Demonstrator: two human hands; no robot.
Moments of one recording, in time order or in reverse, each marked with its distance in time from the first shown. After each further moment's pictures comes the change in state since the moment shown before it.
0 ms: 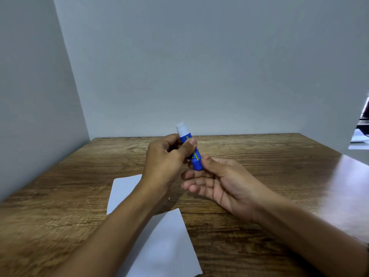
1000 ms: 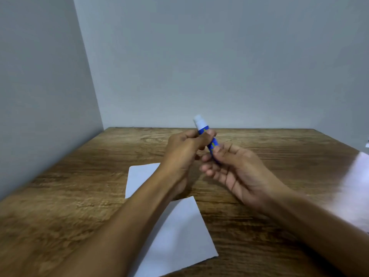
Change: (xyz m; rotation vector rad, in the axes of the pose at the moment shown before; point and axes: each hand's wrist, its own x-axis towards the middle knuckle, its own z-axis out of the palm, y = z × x) left_hand -0.003 0.000 -0.001 -0.165 -0.141 -0.241; right_hand 0.001 0.003 0.006 0.050 0.095 -0.148
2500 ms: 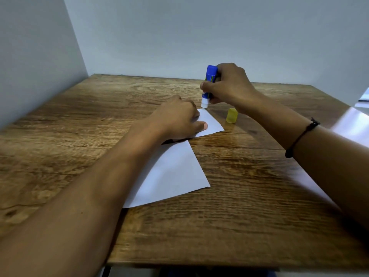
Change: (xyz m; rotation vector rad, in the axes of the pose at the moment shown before) left_hand 0.012 -0.021 -0.025 1.574 -0.385 0.224; right_hand 0.069 -0.022 -0.011 -1.281 0.244 -0.286
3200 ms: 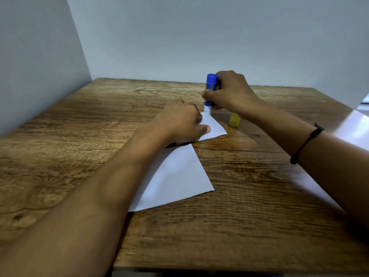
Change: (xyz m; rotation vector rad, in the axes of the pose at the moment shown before) left_hand 0.002 -0.001 0.001 0.017 0.010 -0.011; right_hand -0.008 -0.007 0.001 -0.131 -0.051 -0.009
